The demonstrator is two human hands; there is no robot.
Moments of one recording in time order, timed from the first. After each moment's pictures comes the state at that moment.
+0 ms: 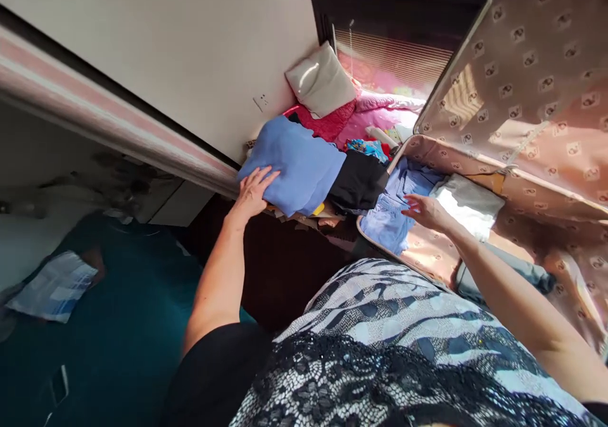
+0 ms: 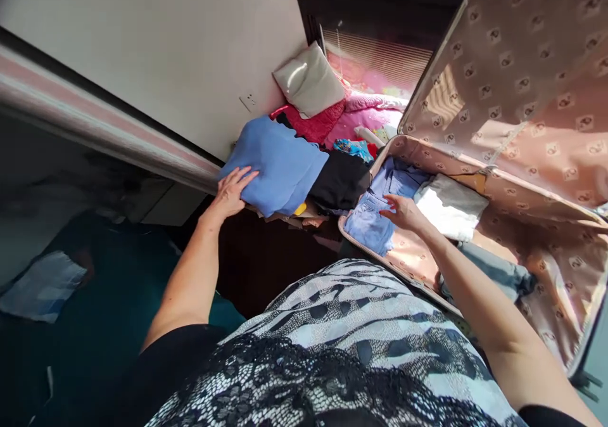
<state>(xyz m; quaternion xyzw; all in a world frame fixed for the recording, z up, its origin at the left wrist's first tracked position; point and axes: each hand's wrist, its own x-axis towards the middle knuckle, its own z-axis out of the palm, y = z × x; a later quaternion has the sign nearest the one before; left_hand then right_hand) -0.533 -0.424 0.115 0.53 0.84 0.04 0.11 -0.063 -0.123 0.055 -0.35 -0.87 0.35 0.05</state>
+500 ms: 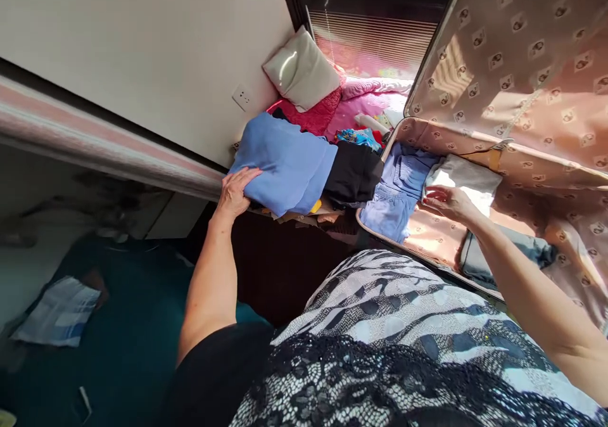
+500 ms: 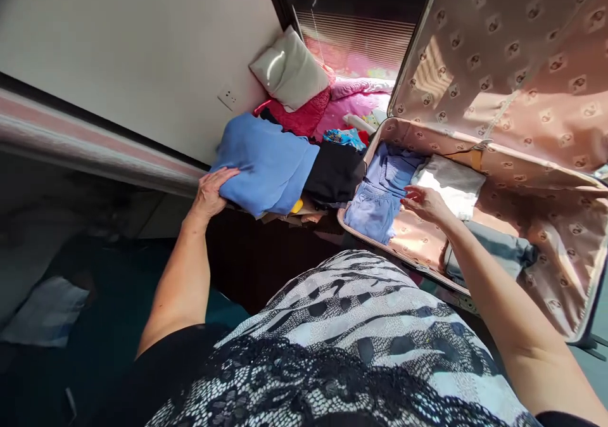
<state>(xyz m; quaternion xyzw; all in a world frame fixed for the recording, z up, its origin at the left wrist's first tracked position) -0.562 -0.421 0.111 0.55 0.82 0.11 0.07 0.008 -0.114 0.033 -0.47 -0.76 0.44 0.06</state>
